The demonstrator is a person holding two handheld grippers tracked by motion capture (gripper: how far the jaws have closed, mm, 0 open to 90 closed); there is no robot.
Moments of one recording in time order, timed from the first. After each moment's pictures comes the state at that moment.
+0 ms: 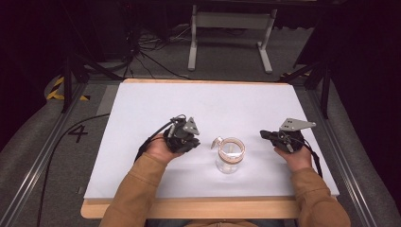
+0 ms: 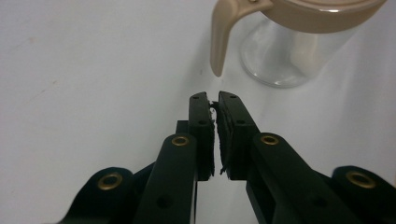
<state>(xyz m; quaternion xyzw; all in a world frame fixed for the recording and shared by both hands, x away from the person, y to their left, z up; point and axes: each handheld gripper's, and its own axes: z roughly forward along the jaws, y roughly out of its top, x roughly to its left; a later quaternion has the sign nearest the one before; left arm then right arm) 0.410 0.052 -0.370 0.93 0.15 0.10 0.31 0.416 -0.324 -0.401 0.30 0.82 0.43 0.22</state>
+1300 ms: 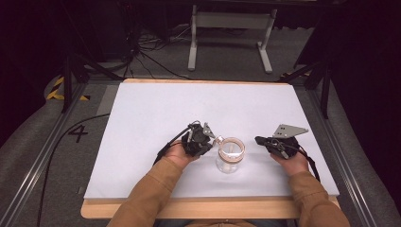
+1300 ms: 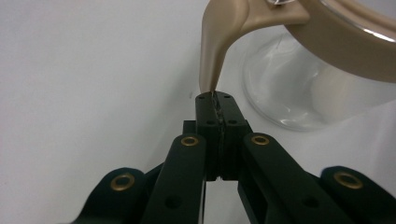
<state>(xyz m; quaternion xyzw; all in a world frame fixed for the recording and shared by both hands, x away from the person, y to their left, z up) 0.421 0.010 -0.403 0.93 0.20 0.09 0.30 0.403 -0.308 -0.410 0.27 0.85 0.41 0.22</state>
